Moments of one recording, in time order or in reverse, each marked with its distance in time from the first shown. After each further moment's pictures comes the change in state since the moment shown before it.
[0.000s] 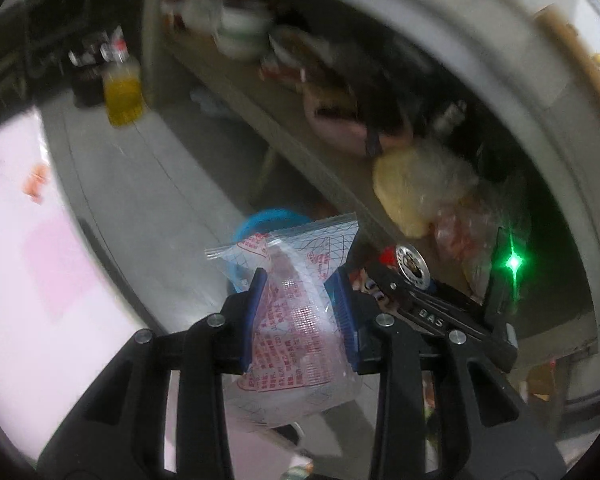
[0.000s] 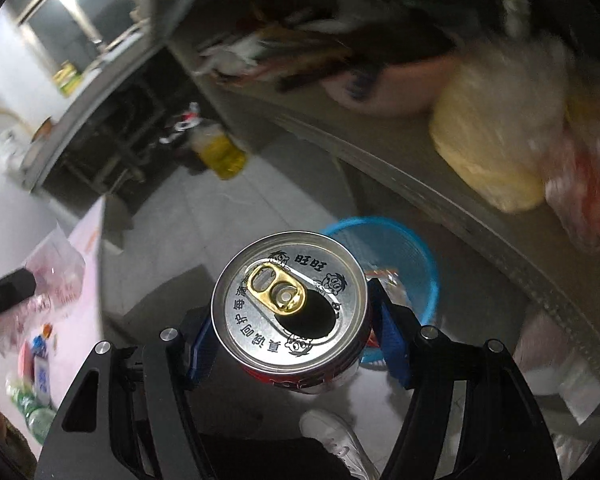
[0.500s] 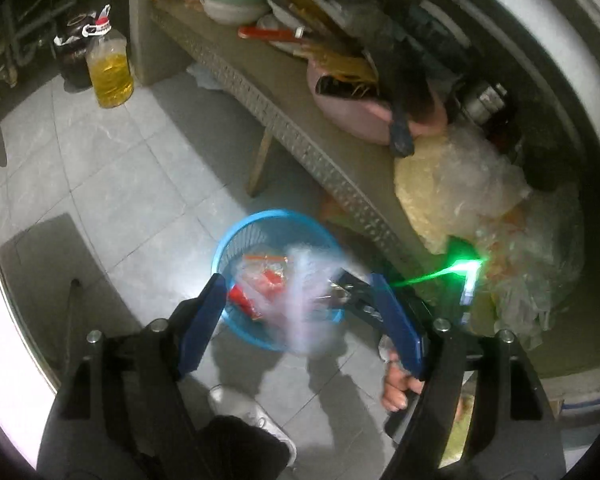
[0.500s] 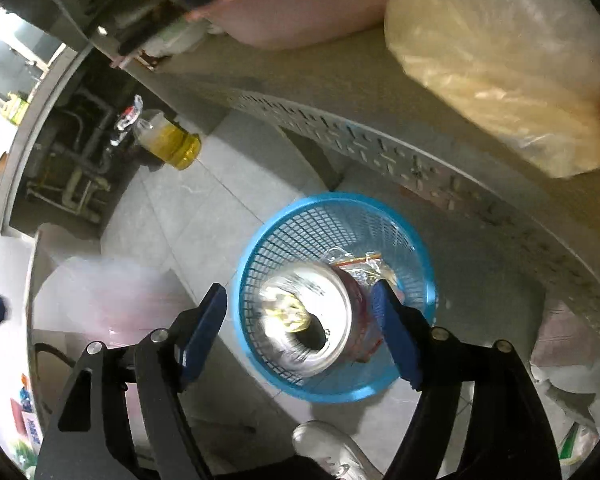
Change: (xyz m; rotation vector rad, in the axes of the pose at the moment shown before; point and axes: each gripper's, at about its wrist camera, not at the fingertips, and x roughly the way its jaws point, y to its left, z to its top) left arm 0.087 -0.016 0.049 -0.020 0.057 0.044; right arm 0.128 -0.060 0.026 0.126 0.118 -0.031
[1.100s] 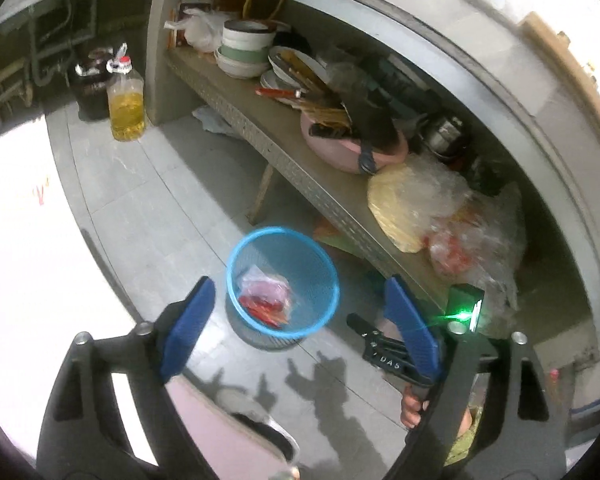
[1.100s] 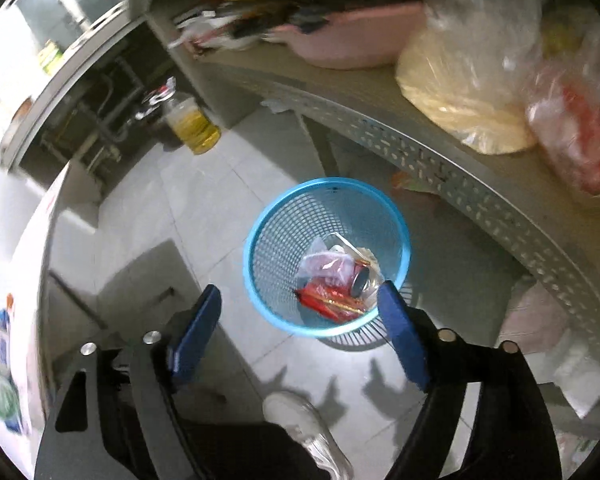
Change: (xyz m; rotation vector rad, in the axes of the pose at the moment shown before) left arm -0.119 0.019 -0.076 0.011 -0.168 -0.064; right arm -0.119 0.047 -0.103 -0.233 -0.102 -0.038
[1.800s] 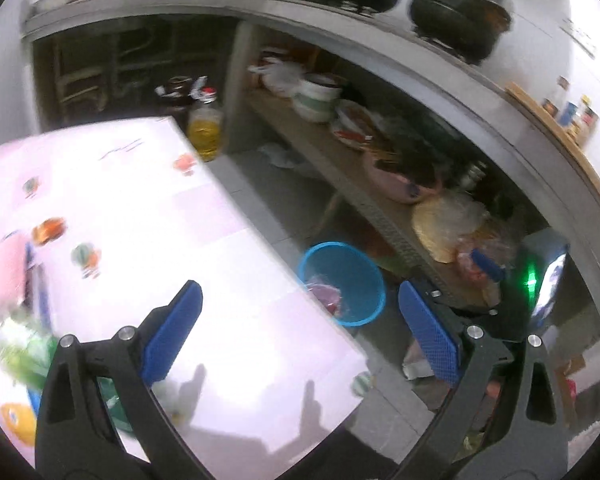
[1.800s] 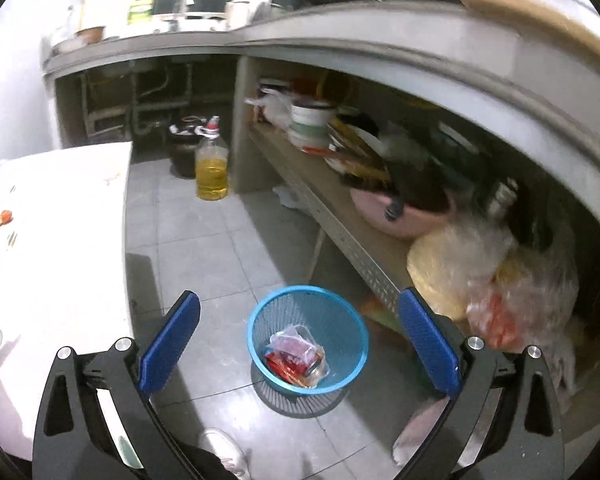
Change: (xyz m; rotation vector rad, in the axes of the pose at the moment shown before) left arm -0.145 0.063 -0.096 -0.095 -0.211 0.186; right arm -0.119 0.168 -0.010 -0.465 -0.337 -0.231
